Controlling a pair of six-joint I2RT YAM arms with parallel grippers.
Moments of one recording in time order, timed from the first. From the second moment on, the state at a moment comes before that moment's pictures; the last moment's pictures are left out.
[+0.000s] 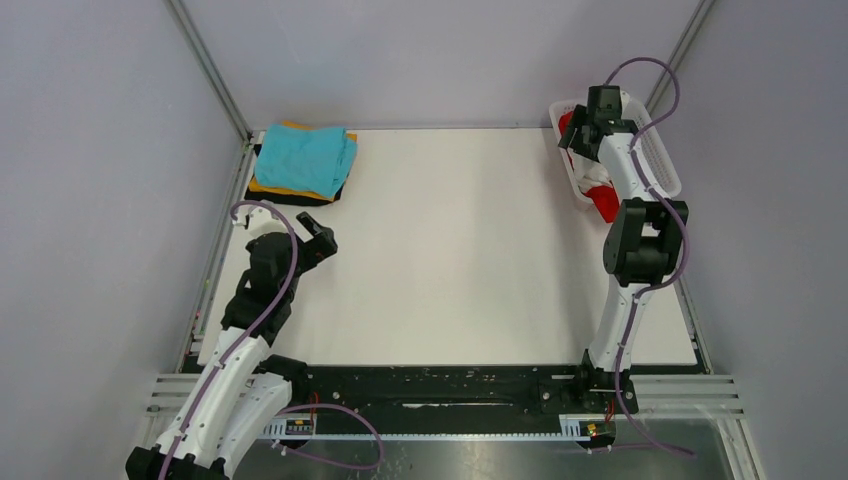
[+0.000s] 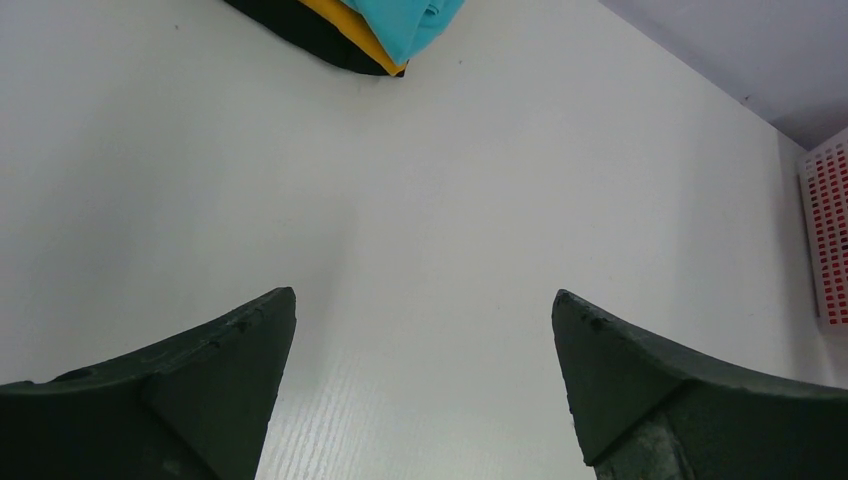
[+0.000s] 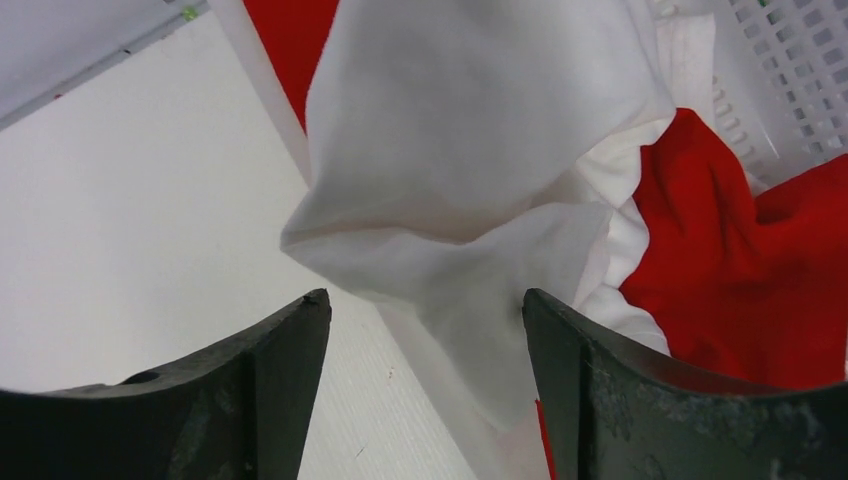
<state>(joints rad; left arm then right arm) -0.24 0.68 0.58 -0.30 -0.28 -0.60 -0.03 2.07 1.88 -0.58 0.20 0.35</state>
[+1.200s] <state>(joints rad) -0.24 0.66 0.58 -0.31 -0.32 -0.61 -0.12 1.94 2.33 -0.58 0.23 0.26</state>
